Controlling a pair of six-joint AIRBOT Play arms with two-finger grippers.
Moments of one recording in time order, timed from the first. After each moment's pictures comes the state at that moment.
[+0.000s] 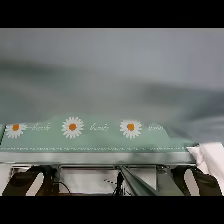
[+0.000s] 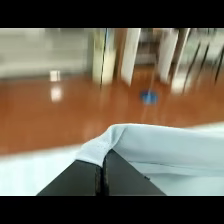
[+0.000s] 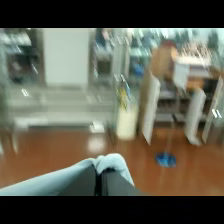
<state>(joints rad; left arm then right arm) 0.03 -0.58 1.90 1.20 -1.45 -1.59 -0.37 -0.56 1.84 -1.29 1.24 1.47</state>
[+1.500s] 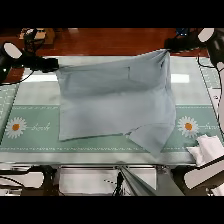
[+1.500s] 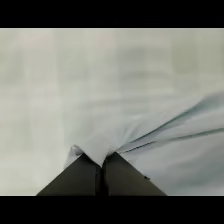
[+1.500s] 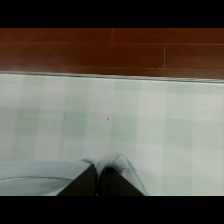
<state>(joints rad) 0.06 -1.56 1.46 1.24 -0.89 -1.36 -0.02 -1.80 1.87 -1.31 0.88 1.46</state>
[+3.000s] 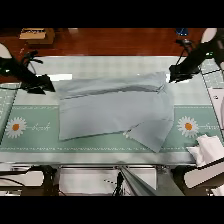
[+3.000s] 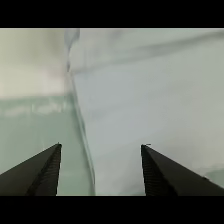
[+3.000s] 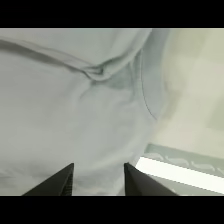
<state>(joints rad) 0.17 -1.50 1.43 1.29 -1.53 -1.43 -0.08 -1.74 1.87 -1.41 1.69 1.40</state>
